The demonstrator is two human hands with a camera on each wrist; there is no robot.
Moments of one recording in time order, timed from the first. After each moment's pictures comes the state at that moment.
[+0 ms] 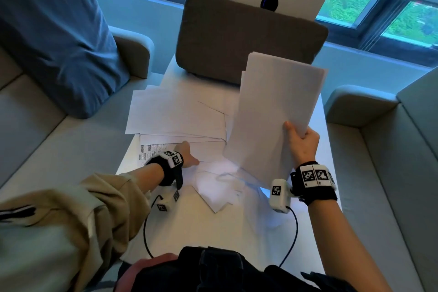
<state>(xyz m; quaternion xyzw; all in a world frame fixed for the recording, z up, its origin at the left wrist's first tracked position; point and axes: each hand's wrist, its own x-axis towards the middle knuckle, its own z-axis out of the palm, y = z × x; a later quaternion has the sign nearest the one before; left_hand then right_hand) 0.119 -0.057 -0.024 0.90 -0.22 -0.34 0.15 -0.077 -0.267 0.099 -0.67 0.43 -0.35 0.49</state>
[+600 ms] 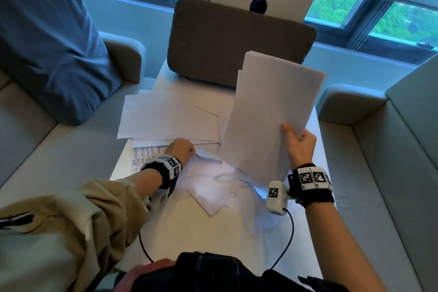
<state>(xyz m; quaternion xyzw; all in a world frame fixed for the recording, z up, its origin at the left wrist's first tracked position) 0.114 -0.066 -0.001 0.91 -0.35 -0.17 0.16 -0.086 -0.273 0.096 -0.64 0.43 -0.37 0.52</state>
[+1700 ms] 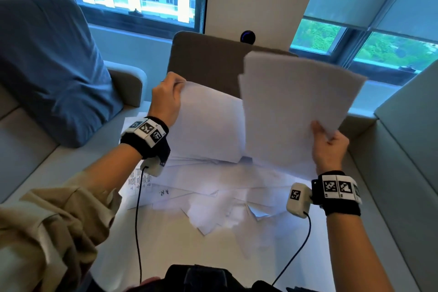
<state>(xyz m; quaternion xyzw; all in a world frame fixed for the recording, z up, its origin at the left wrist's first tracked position) 0.152 -0.080 0.168 0.77 -0.35 0.19 0.49 -0.123 -0.326 0.145 -0.64 0.33 -0.52 0.46</state>
